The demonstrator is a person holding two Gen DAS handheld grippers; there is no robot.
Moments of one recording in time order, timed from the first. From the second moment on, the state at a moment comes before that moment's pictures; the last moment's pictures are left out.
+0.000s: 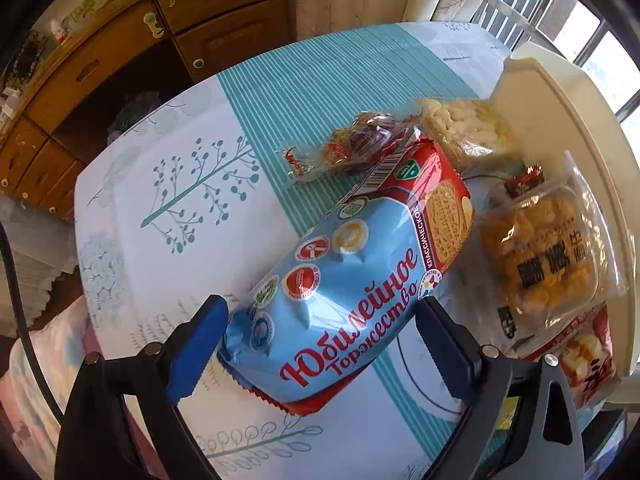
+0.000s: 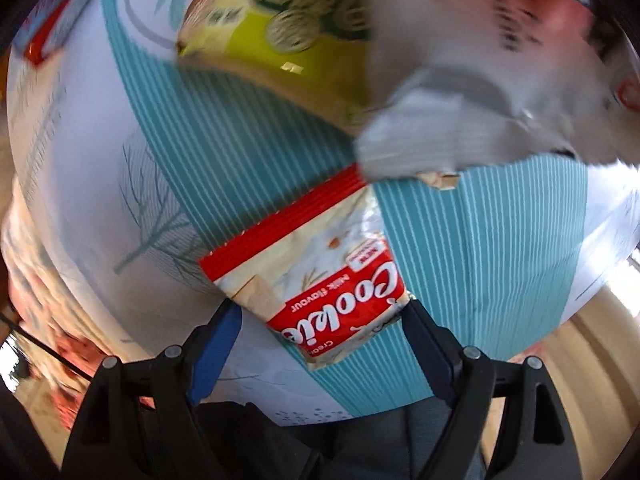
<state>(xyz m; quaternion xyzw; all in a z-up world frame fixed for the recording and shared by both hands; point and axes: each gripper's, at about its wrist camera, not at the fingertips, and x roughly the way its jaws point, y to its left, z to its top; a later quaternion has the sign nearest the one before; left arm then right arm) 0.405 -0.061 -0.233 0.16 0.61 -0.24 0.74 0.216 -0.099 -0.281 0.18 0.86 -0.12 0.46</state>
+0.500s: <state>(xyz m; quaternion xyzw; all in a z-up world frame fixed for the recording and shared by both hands) 0.422 -0.092 -0.255 0.18 0.61 -0.24 0.73 0.219 -0.103 -0.269 0.13 0.85 -0.10 0.49</state>
